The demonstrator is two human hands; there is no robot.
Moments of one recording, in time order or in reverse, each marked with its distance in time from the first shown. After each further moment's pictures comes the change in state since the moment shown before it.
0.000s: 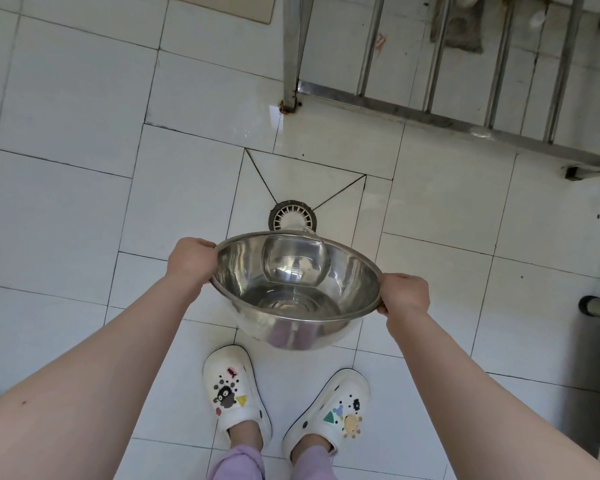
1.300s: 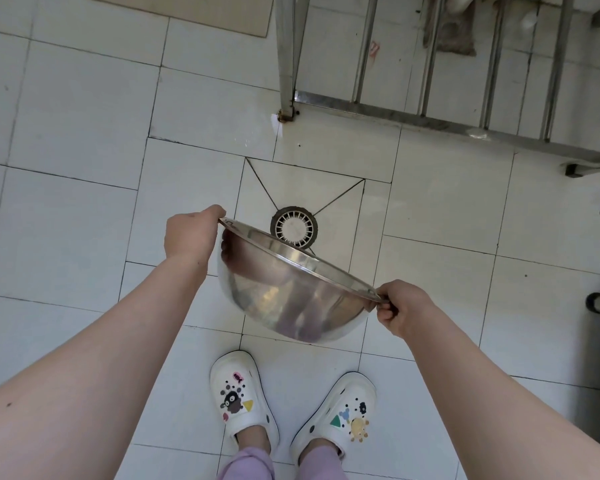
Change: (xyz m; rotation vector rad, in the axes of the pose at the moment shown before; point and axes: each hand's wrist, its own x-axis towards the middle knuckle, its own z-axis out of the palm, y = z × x) left_hand -0.020 0.054 -0.015 -0.352 0.125 0.029; right_hand 0.008 0.001 -0.009 0.255 -0.260 0.342
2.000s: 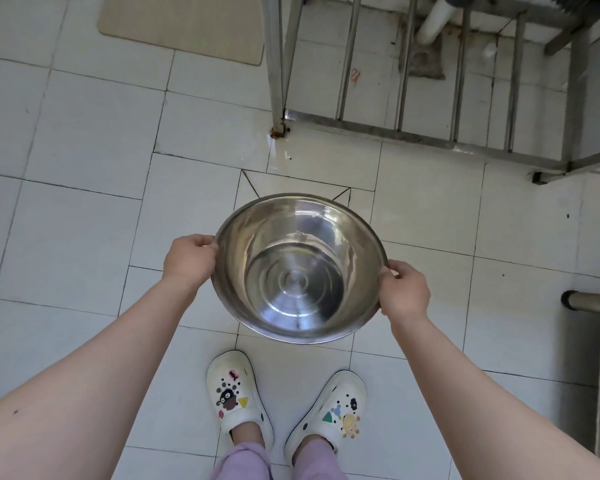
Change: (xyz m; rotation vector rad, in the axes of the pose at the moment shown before) left_hand -0.038 -0.031 -0.019 0.225 -0.068 0.111; right_hand -0.045 0.017 -0.025 -0.319 0.224 -0.669
